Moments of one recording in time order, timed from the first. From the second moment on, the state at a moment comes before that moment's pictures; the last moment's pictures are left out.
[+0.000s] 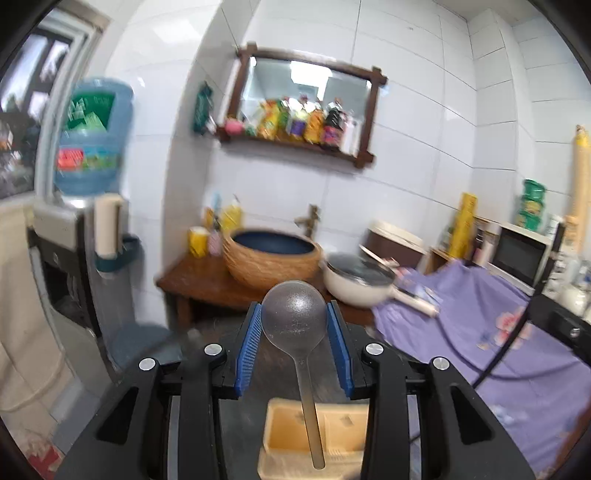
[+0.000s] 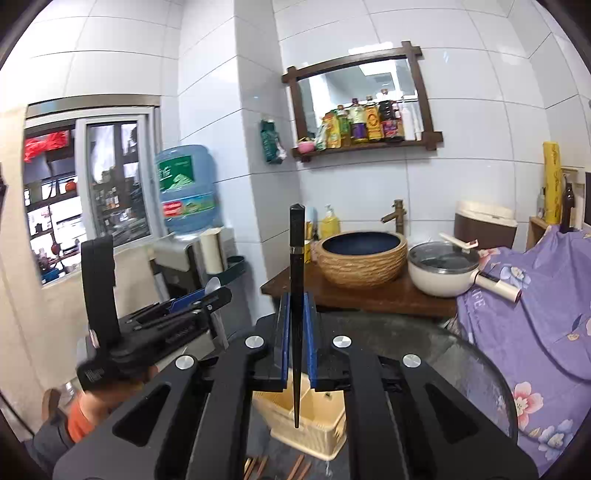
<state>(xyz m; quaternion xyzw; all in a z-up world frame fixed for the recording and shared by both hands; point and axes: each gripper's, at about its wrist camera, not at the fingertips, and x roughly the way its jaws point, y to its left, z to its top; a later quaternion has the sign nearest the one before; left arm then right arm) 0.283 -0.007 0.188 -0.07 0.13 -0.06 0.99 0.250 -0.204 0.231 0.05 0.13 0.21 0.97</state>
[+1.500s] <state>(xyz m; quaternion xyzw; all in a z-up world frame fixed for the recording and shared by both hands) 0.277 -0.030 0.076 -0.03 0.16 -0.04 0.99 0.298 -0.215 0.099 0.09 0.19 0.15 0.97</state>
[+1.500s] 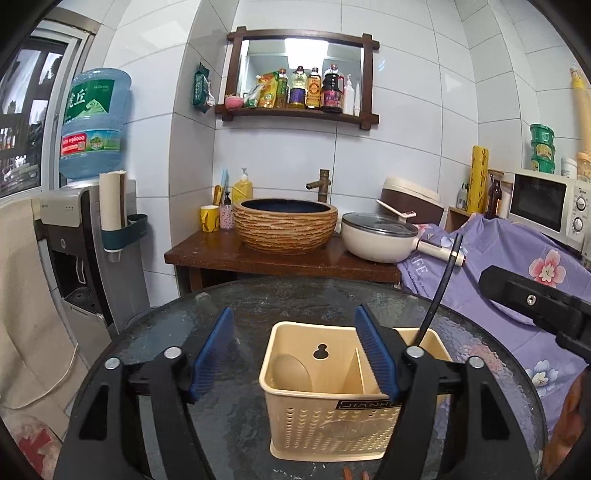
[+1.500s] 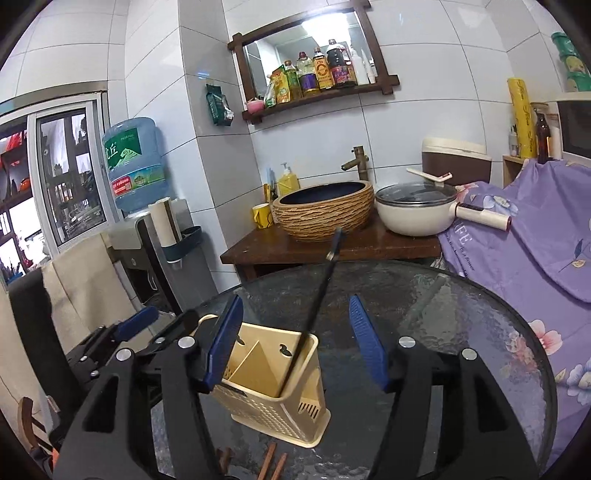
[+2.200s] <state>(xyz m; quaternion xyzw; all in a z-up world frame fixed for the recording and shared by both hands) 0.157 -0.004 0.028 -0.01 0.23 -0.02 0.97 0.193 -0.218 0.017 0.06 0.28 0.14 0.95</state>
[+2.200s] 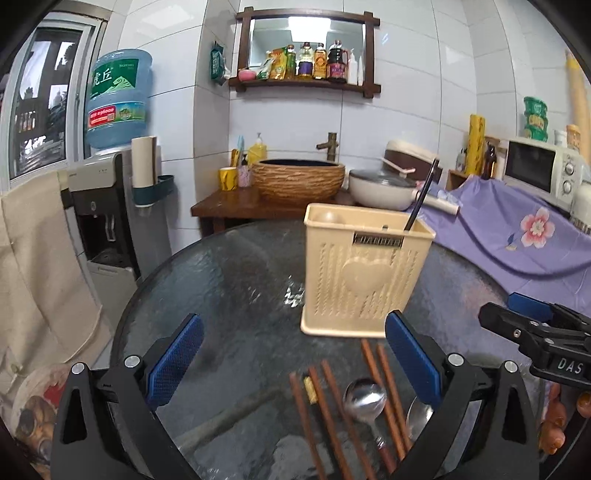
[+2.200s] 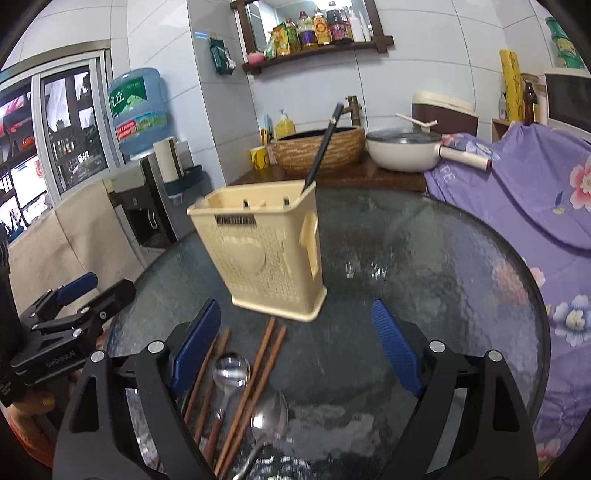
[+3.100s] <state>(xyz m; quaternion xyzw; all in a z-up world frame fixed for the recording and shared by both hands) 0.130 0.022 -0.056 -0.04 0.37 0.00 0.93 0.165 -0.183 -0.075 0.01 0.39 0.12 0.91</state>
